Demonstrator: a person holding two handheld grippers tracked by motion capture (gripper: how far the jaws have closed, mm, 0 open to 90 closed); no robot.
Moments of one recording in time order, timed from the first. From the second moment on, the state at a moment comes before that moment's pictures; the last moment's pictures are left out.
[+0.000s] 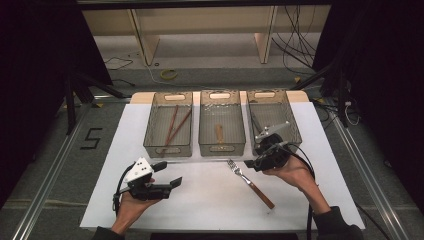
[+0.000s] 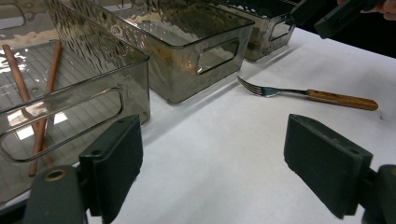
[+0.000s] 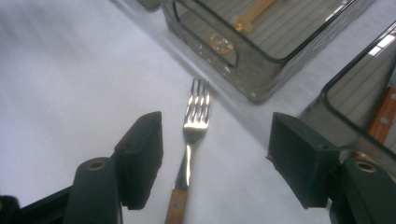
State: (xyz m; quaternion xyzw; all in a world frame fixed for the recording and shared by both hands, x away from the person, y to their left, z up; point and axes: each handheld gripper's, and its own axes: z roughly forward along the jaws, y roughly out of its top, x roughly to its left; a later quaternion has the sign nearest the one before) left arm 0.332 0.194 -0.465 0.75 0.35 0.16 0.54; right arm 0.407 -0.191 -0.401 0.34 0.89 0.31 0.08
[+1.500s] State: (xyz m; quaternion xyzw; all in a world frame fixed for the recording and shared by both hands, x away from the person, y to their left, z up) left arm 0.332 0.194 -0.465 0.75 0.35 0.16 0.54; right arm 0.382 -0.182 -0.449 0.31 0.93 0.18 0.05
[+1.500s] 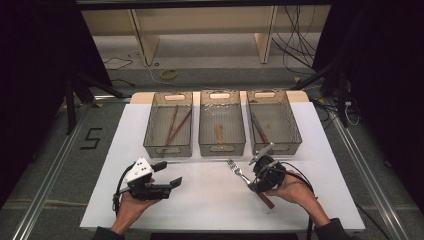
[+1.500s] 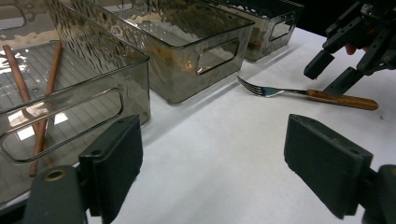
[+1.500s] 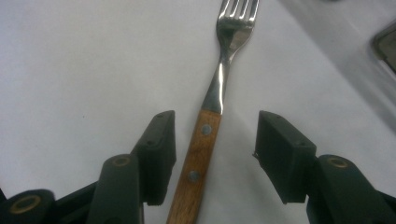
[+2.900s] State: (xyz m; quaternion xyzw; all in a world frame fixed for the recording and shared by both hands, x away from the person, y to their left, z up) left arm 0.332 0.194 -0.465 0.75 0.34 0.16 0.53; right arm 0.381 -0.176 -0.460 0.30 0.94 0.15 0.05
